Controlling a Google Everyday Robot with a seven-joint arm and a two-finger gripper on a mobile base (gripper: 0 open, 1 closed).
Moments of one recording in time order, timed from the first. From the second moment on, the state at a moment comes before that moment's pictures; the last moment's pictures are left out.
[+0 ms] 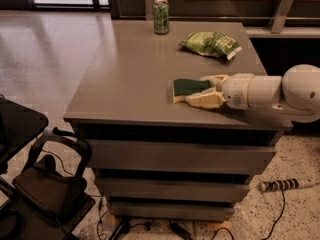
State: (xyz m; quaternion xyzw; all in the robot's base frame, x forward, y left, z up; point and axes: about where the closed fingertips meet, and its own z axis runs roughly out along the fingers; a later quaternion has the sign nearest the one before) arm 0.629 -0.133 0.811 -0.39 0.73 0.24 0.51
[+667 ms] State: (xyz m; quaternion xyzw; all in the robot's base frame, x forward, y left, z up) arm 0.629 -0.130 0.812 -0.39 0.73 0.24 0.50
